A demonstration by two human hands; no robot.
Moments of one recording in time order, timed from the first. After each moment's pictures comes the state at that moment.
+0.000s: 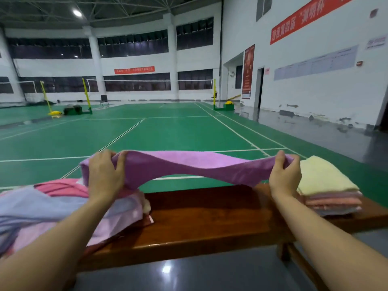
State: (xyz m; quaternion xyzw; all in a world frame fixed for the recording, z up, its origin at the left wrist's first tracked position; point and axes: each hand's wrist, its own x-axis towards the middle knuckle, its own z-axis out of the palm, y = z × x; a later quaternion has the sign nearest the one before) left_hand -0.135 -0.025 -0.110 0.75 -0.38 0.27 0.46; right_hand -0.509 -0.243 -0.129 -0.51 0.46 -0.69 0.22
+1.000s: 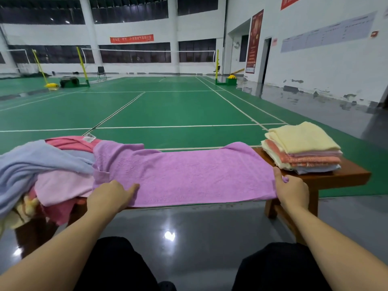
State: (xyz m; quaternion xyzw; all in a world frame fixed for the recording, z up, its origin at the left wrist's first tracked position) left_hand -0.204 0.070 -0.224 0.94 -0.33 0.03 0.11; right_hand -0.607 -0.190 -0.257 -0.64 0.64 -0.40 0.15
